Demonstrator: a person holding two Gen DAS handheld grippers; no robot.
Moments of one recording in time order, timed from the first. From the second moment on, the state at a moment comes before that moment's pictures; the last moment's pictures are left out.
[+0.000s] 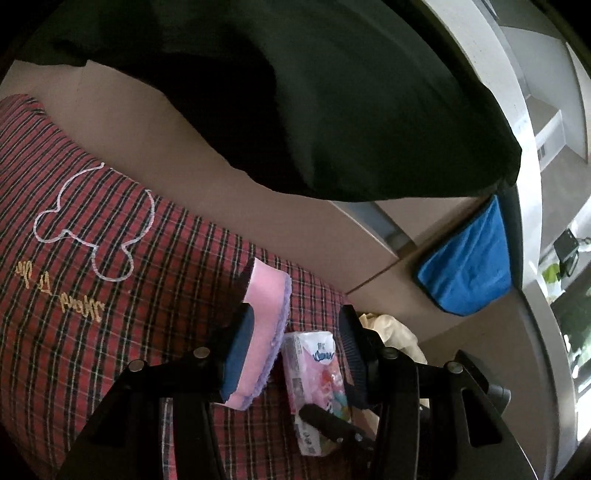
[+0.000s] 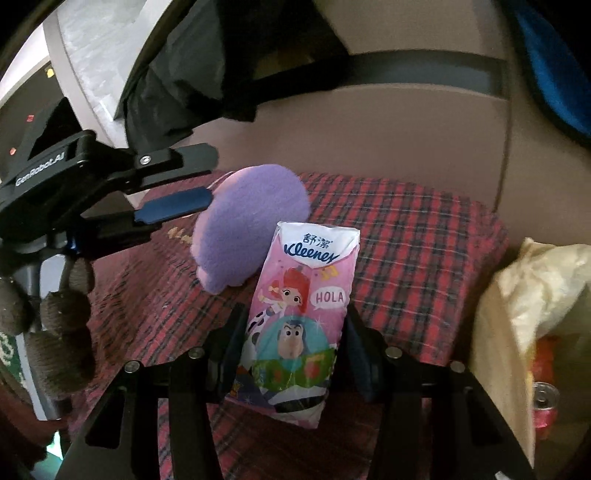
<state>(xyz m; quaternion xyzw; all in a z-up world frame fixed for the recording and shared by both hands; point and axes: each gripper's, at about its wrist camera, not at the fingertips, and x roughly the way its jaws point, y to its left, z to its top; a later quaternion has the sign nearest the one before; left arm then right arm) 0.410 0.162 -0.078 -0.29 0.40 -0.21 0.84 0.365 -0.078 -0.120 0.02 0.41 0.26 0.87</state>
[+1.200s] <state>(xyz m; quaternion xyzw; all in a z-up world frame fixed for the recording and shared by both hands) 0.372 0.166 -0.067 -0.08 0.37 -0.06 0.92 0.347 -0.060 -0.103 -0.06 0.38 0.23 0.89</state>
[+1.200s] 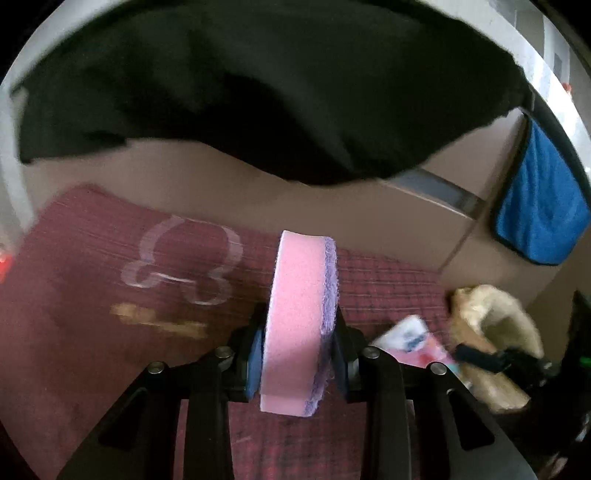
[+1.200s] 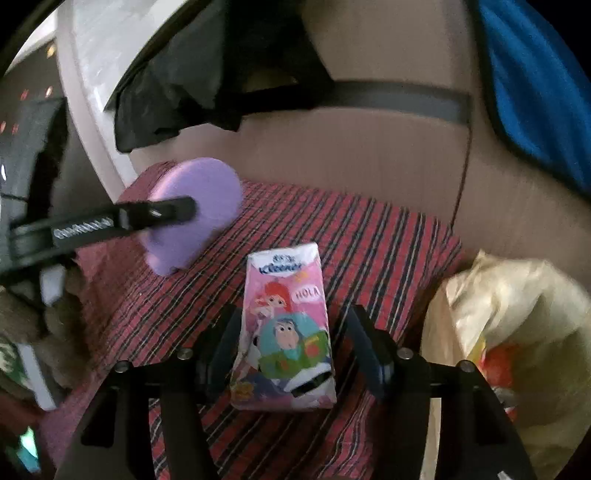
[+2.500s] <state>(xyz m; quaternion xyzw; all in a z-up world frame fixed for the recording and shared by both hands) 0.242 0.180 -0.041 -0.13 0.31 0.00 0.94 0.332 -0.047 -0.100 -0.10 0.37 0.23 0.89</state>
